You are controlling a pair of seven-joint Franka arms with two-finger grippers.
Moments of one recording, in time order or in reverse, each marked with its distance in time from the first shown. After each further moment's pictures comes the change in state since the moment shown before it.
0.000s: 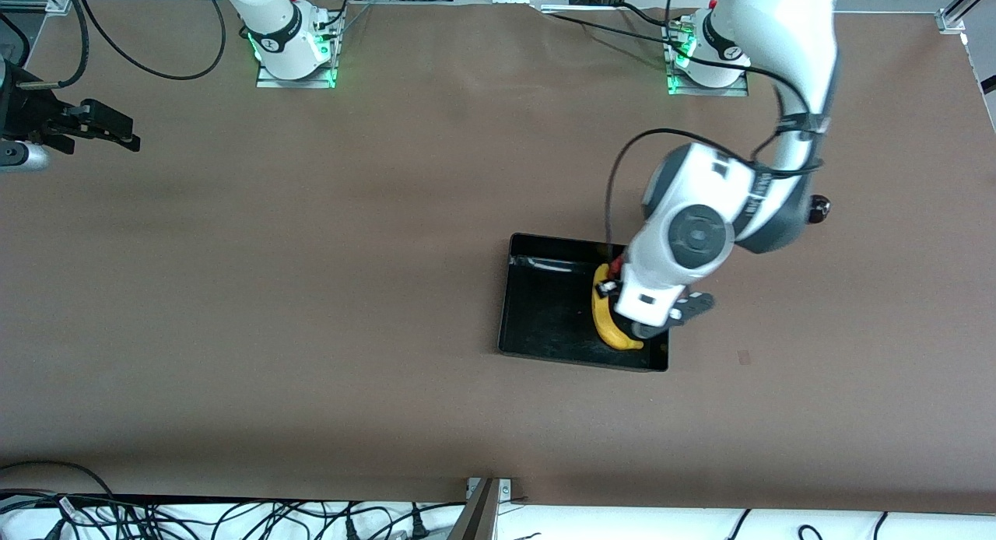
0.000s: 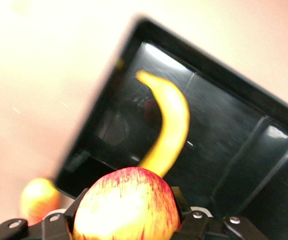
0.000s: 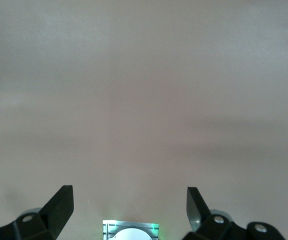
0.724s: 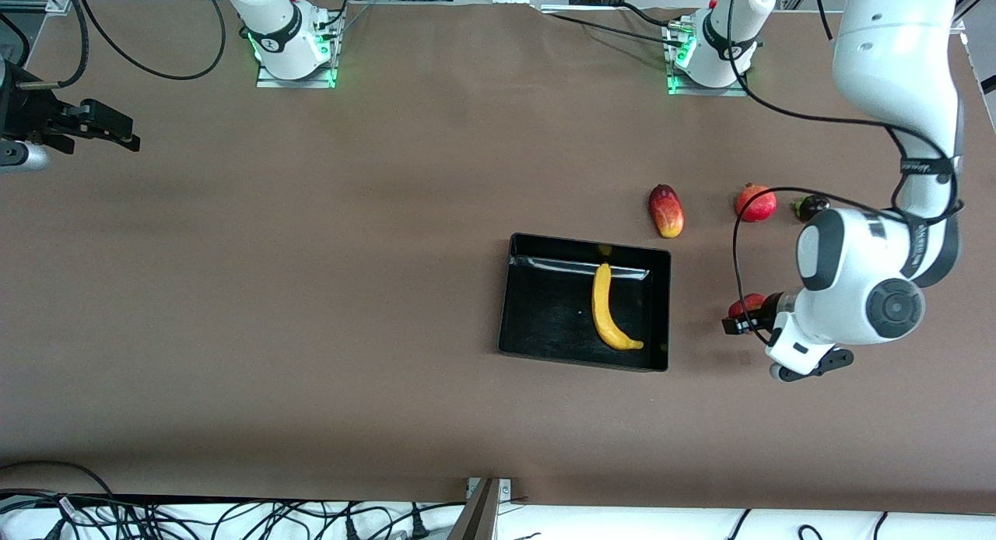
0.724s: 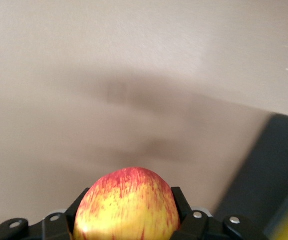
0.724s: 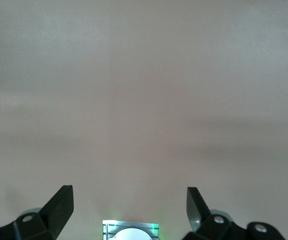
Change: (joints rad) left arm 0.283 0.099 -0.008 -0.094 0.048 0.184 0.427; right arm 0.000 0.000 0.000 0.000 0.000 0.000 0.000
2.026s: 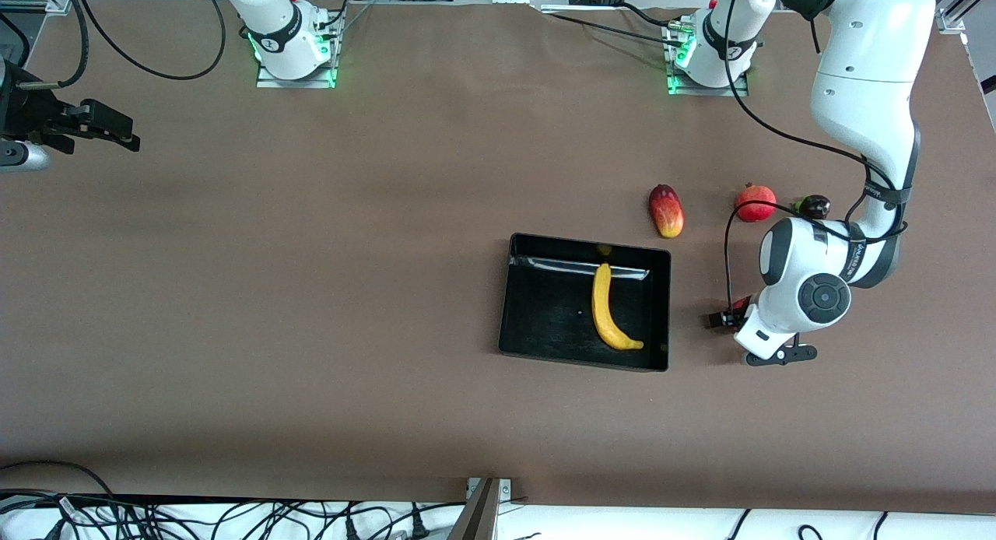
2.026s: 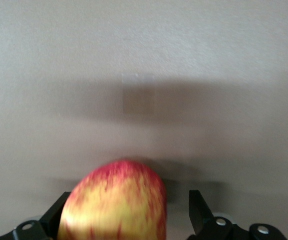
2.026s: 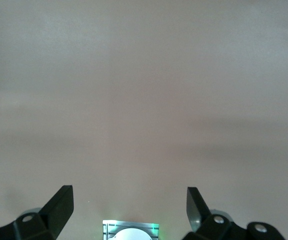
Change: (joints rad) left arm 0.023 0.019 -0.027 -0.171 0.142 0.182 0.046; right arm 0.000 0.000 0.000 0.000 0.000 0.000 0.000
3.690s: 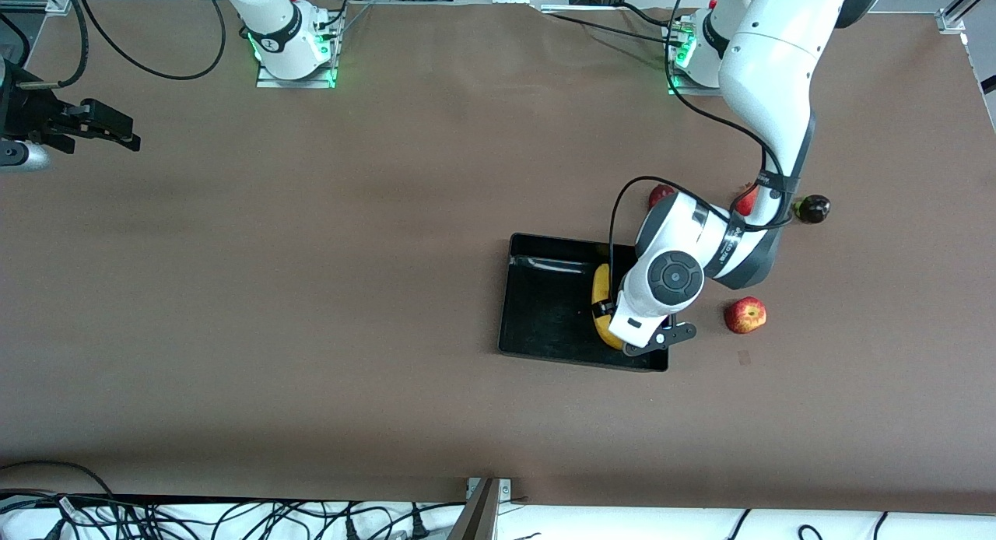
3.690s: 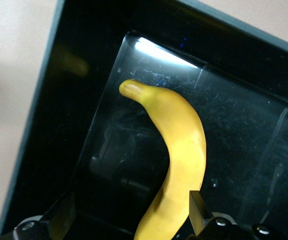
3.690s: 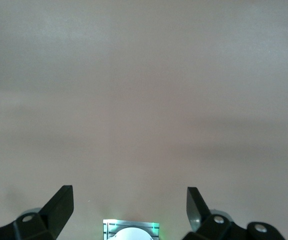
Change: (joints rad) left arm -0.268 0.064 -0.083 0.233 -0.063 -0.163 -0.483; right arm 0.000 0.000 -0.001 0.000 0.001 -0.003 0.000
